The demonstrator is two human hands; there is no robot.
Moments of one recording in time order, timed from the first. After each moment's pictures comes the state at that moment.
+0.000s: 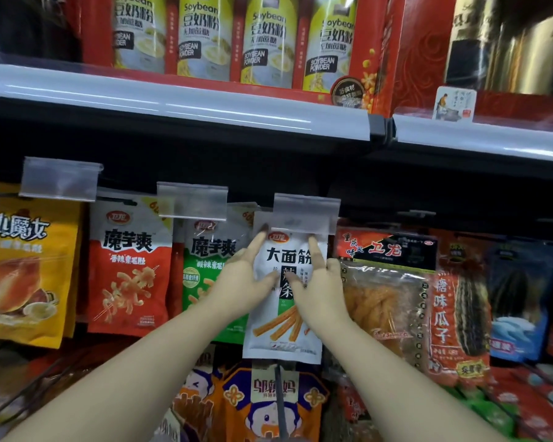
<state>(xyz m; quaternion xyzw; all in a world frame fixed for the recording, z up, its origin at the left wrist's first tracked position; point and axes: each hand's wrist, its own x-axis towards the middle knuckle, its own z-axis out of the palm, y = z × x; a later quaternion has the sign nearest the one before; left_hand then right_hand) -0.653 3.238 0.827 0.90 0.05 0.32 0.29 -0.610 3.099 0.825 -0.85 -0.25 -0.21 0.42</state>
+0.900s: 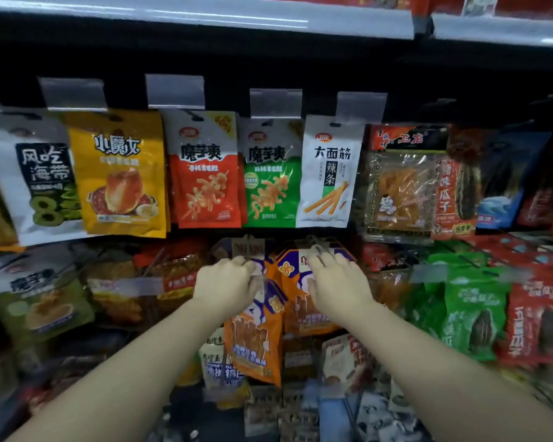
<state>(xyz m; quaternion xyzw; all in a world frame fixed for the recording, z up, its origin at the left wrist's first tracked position) -0.853 3.300 0.694 0.97 0.04 0.24 -0.06 -0.795 3.107 0.704 -0.94 -0.28 -0.19 0.03</state>
